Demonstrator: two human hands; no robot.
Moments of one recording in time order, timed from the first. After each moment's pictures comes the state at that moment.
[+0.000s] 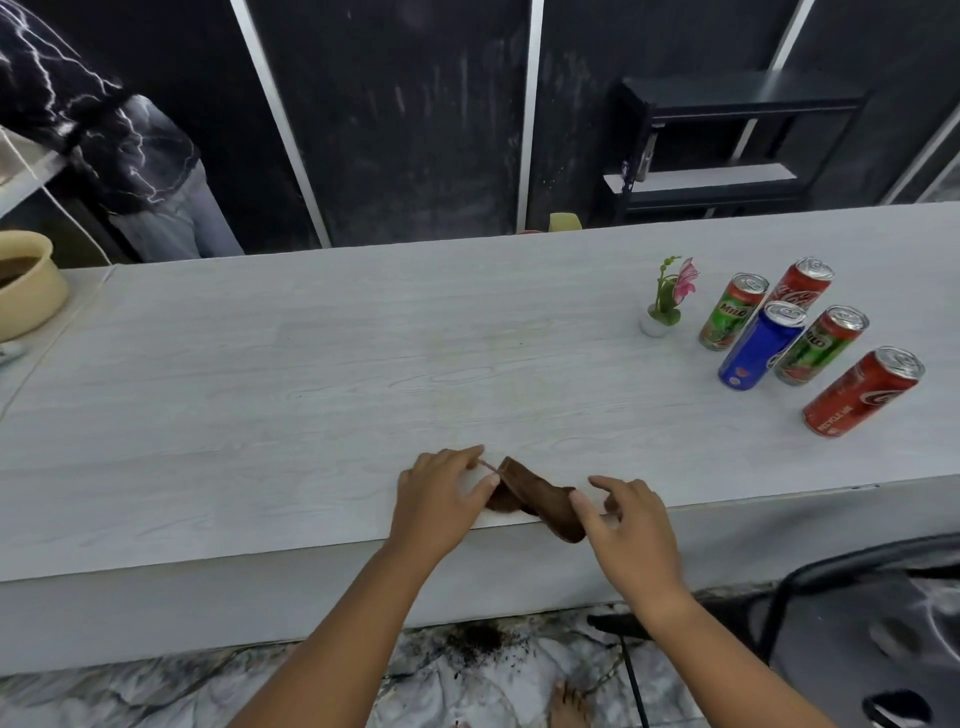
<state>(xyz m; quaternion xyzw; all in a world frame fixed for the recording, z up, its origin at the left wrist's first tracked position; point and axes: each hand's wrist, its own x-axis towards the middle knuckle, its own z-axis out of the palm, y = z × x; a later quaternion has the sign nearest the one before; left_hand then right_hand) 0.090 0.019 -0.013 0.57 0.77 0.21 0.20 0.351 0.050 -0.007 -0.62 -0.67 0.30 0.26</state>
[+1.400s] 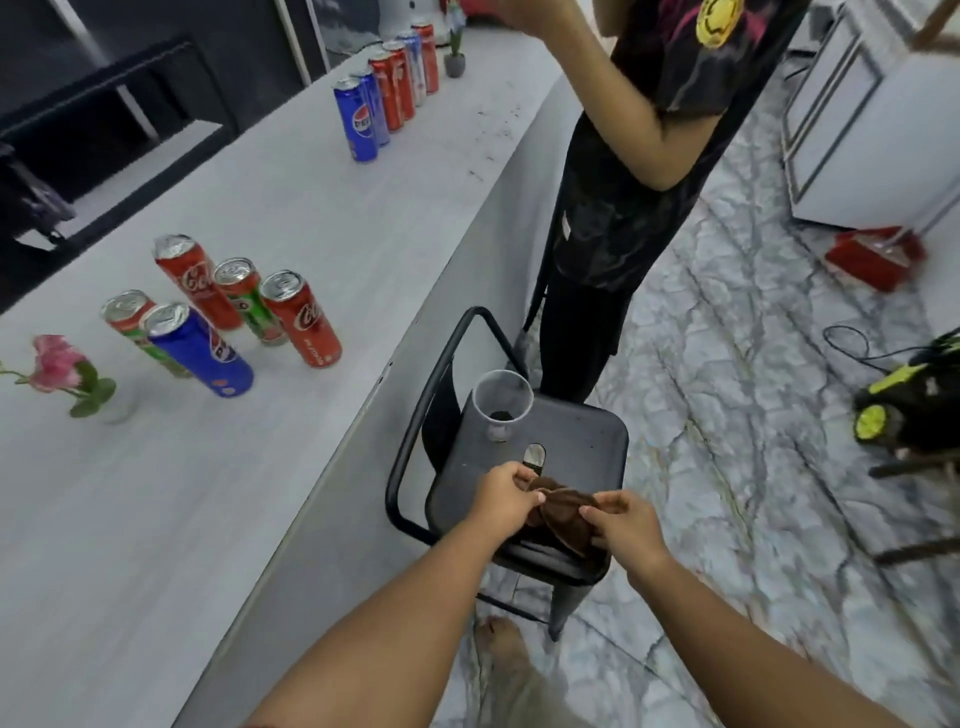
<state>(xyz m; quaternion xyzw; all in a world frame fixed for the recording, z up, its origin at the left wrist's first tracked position) 0.584 0.040 -0.092 0.75 0.43 -0.05 0.51 0.689 -0.124 -0.114 -0.80 0.04 0.35 0.49</state>
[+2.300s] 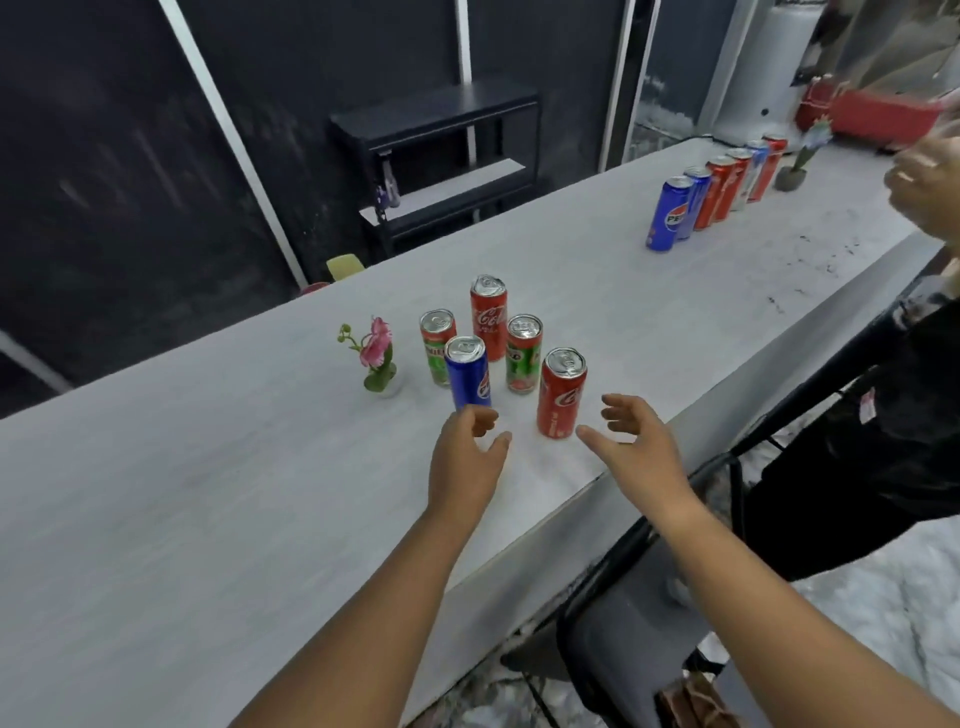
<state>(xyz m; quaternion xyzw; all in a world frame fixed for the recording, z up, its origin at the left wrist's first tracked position) 0.429 0.252 0.020 0.61 0.62 0.35 0.36 0.651 0.198 0.034 -0.69 -0.44 0.33 0.46</state>
